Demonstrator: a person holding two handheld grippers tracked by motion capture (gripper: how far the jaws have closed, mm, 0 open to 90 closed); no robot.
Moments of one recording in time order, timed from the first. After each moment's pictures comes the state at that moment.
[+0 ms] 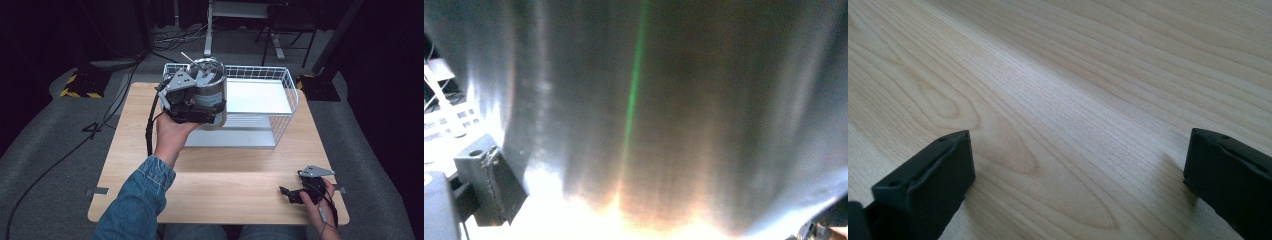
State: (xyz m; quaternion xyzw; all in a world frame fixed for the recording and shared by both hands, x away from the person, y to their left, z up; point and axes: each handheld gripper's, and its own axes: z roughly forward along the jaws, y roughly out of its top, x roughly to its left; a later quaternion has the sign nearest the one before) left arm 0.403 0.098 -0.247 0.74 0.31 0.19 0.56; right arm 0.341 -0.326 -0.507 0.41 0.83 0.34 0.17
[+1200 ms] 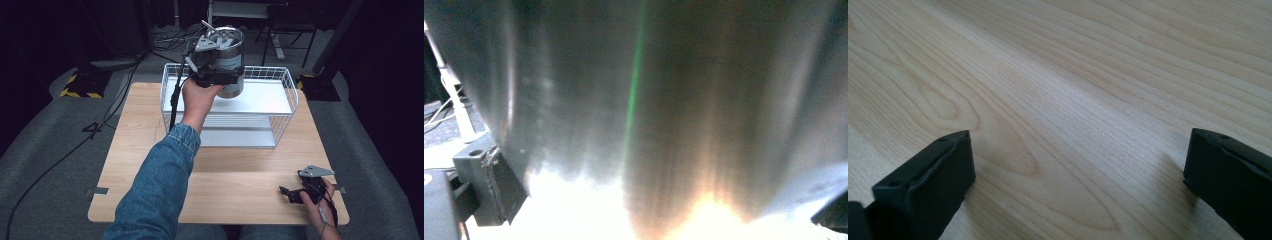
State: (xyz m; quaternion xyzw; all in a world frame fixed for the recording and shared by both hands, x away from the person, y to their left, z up) left arm 0.488 0.050 -0.227 0.71 0.35 0.20 0.57; right arm 0.341 -0.326 -0.507 0.41 0.83 0.35 0.17
